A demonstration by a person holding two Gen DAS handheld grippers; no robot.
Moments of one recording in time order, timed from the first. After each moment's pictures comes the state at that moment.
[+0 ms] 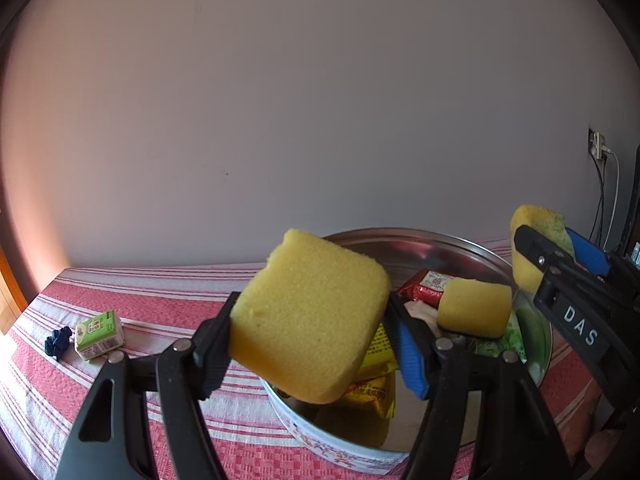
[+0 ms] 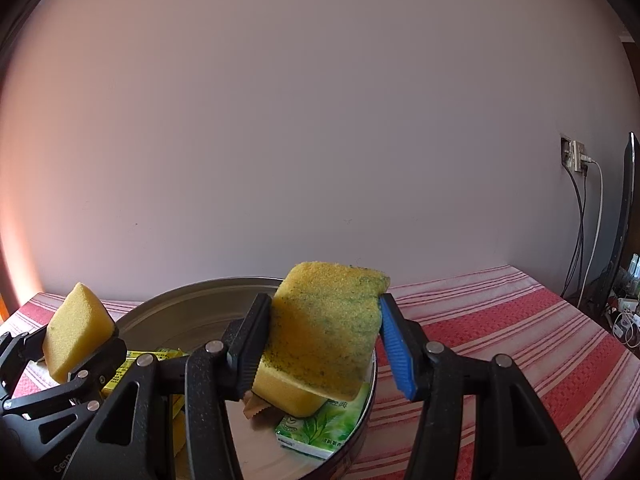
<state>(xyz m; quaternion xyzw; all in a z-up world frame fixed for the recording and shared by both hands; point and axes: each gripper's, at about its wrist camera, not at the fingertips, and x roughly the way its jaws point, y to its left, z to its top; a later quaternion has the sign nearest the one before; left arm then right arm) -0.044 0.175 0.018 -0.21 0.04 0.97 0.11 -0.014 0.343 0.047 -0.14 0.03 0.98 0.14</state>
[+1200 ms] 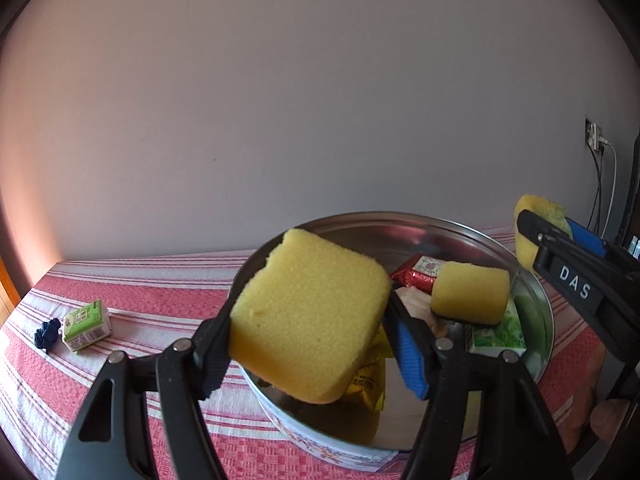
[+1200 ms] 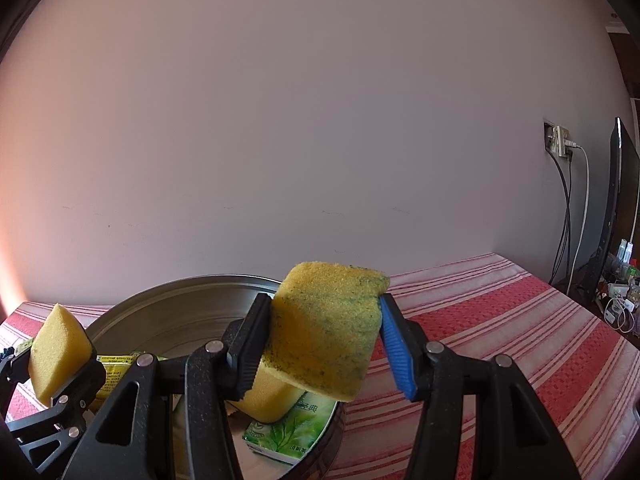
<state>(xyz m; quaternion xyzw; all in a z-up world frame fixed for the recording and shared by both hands) -0.056 0.186 0.005 -0.23 0.04 0.96 0.12 -0.060 0.392 0.016 -0.16 0.05 0.97 0.18</state>
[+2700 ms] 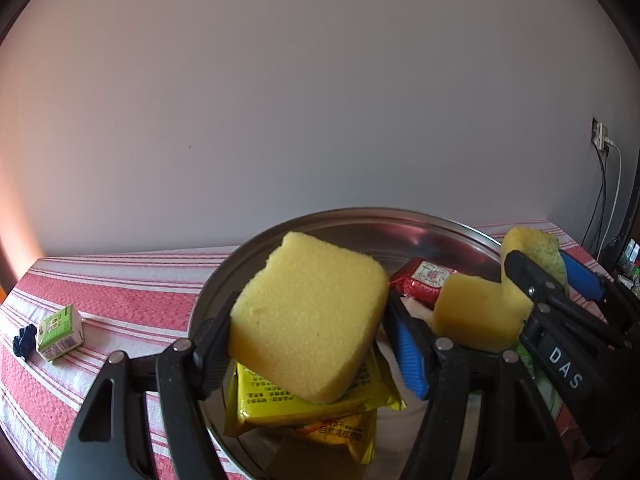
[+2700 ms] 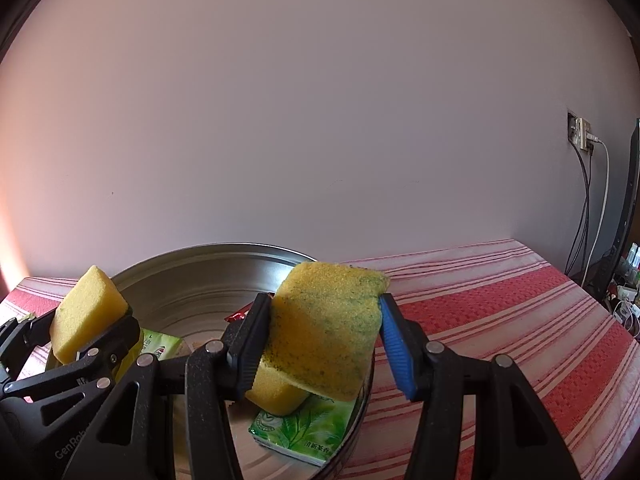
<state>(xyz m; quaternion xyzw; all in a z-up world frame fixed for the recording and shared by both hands) -0.092 0.203 0.001 -0.26 0.04 0.95 0.13 -0.079 0.388 0.000 -0.20 0.04 0.97 0.15</state>
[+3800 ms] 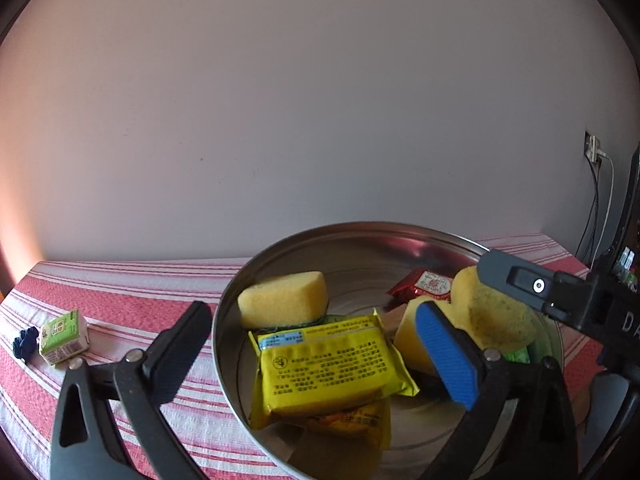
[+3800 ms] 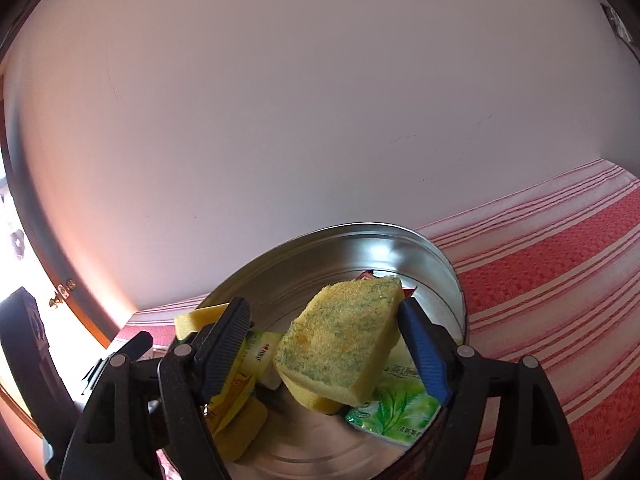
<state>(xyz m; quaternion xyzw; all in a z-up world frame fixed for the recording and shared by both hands) -0.074 0.181 -0.001 -0.23 0.04 0.96 0.15 -0.072 0.393 0.006 -0.22 0.23 0.94 -0.07</state>
